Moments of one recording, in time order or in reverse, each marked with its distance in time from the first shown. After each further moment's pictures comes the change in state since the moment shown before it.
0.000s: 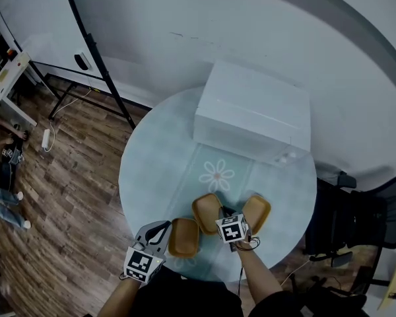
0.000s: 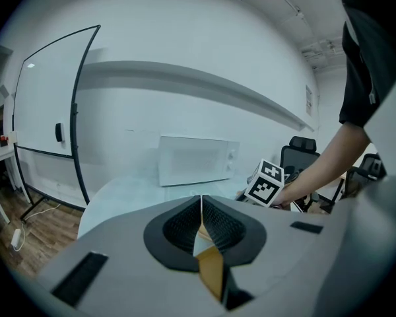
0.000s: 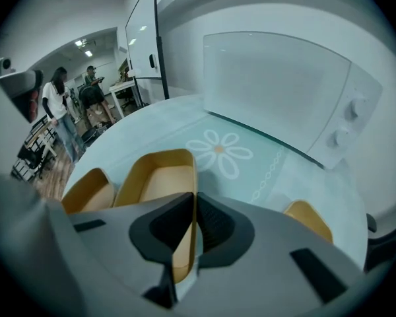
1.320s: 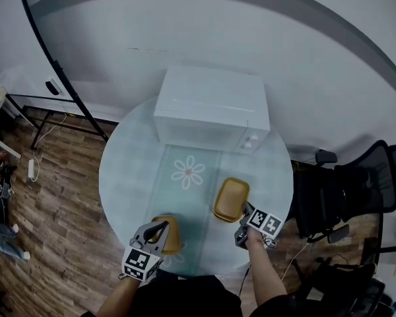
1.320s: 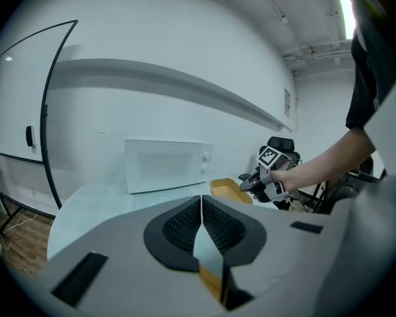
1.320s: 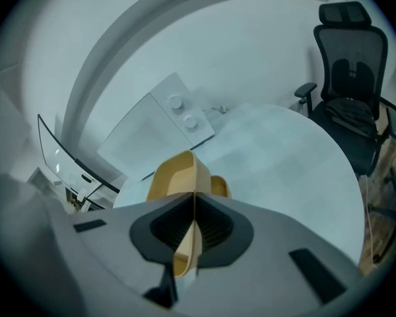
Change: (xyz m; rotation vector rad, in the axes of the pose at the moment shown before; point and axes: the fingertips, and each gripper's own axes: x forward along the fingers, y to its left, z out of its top) left arm 0.022 -0.077 0.014 0.062 -0.014 -0.163; right arm -0.130 -0.143 -0.087 1.025 -0.347 -0.104
